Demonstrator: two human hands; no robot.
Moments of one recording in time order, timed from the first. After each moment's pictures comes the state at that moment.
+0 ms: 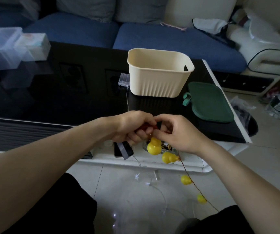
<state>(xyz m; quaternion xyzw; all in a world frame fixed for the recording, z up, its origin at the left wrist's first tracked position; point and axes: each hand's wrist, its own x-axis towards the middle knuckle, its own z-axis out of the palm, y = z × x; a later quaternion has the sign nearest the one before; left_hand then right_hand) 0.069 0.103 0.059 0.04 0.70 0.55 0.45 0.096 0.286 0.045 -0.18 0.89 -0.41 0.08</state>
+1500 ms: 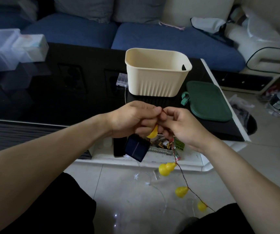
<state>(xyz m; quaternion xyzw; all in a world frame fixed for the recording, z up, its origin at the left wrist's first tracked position) 0.069 0.103 0.065 0.22 0.60 0.68 0.36 0.095 0.284 0.054 -0.07 0.78 -0.61 0.12</state>
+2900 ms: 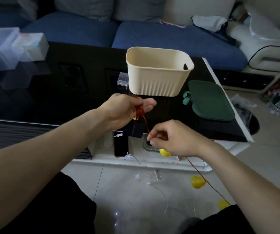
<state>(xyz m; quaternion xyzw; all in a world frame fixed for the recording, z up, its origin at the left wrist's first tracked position) 0.048 0.095 0.066 -0.05 0.49 0.84 0.22 0.098 0.281 0.047 -0.19 0.91 -0.34 0.16</state>
